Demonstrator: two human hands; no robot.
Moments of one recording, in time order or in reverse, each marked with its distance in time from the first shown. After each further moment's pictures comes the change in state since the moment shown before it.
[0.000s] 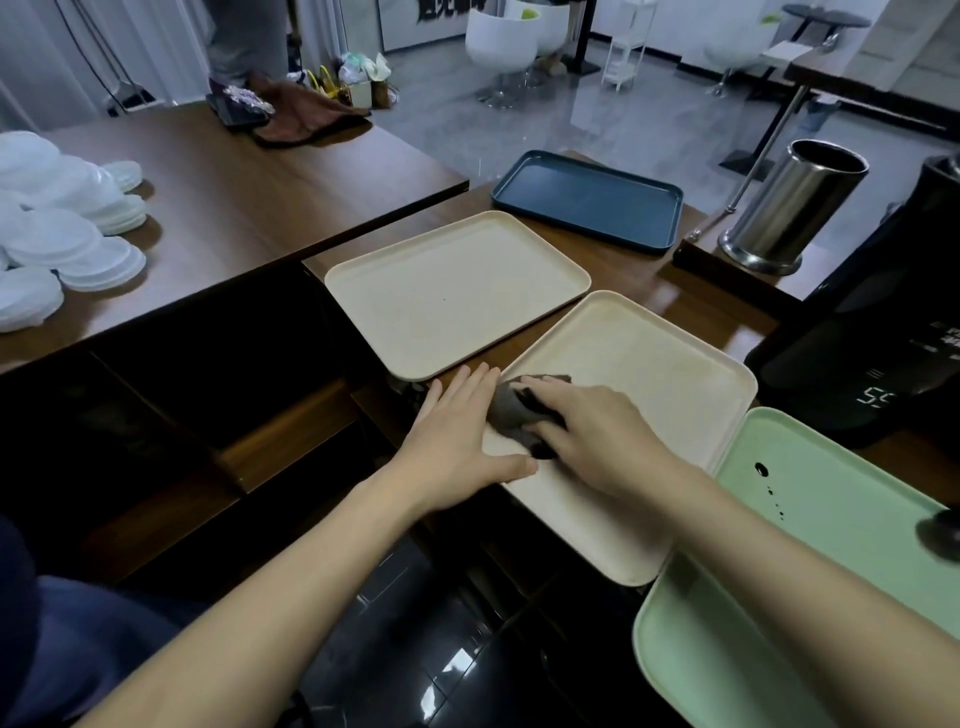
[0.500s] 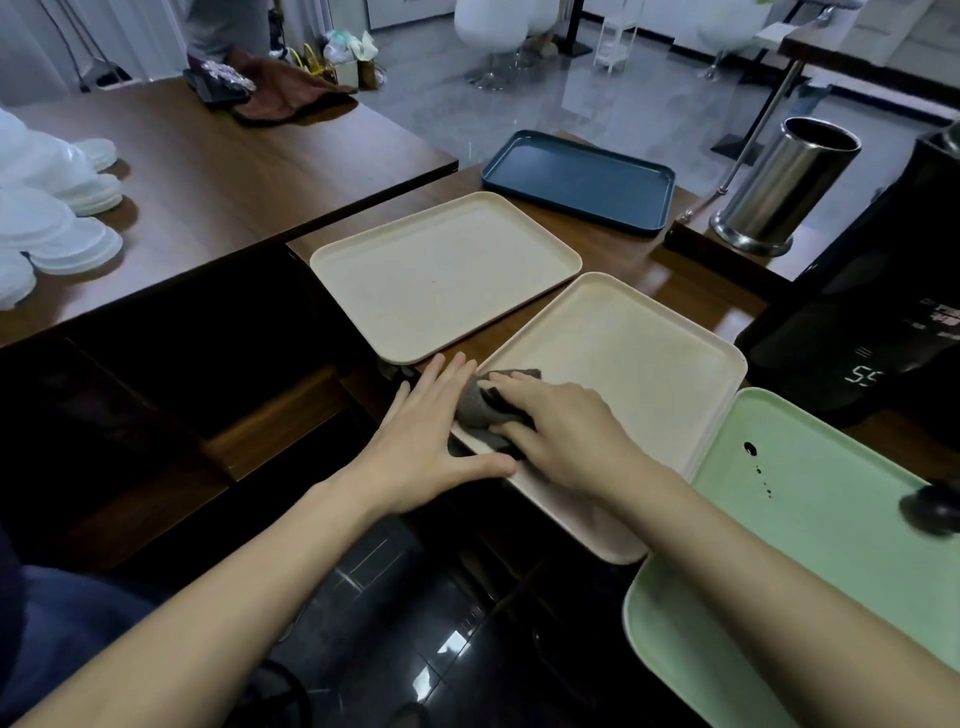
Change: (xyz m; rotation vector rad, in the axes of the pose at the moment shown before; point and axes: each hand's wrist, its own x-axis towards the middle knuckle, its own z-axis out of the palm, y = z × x) left_hand -0.018 -0.024 0.001 -0.041 0.010 0.049; right_hand -0.004 -0.031 0.010 -0.035 -0.056 -0.030
